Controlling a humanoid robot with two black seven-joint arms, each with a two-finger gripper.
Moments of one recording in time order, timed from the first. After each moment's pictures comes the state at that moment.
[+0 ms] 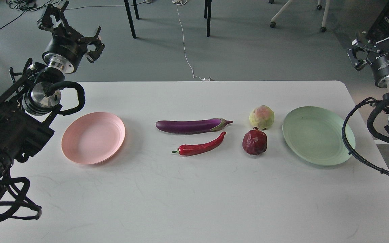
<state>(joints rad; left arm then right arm) -0.88 0.29 -0.91 -0.59 -0.08 -0.32 -0.24 0.68 -0.50 0.98 0.74 0.12 0.38 0.36</state>
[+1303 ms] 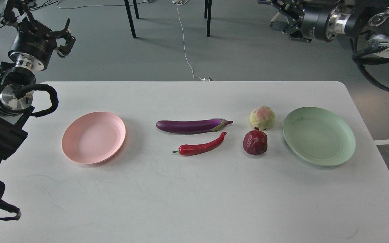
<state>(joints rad) -0.84 0.42 -0.92 -0.59 -0.09 -0.41 -0.30 1.65 -0.43 -0.61 0.82 -0.33 0.37 0.34</state>
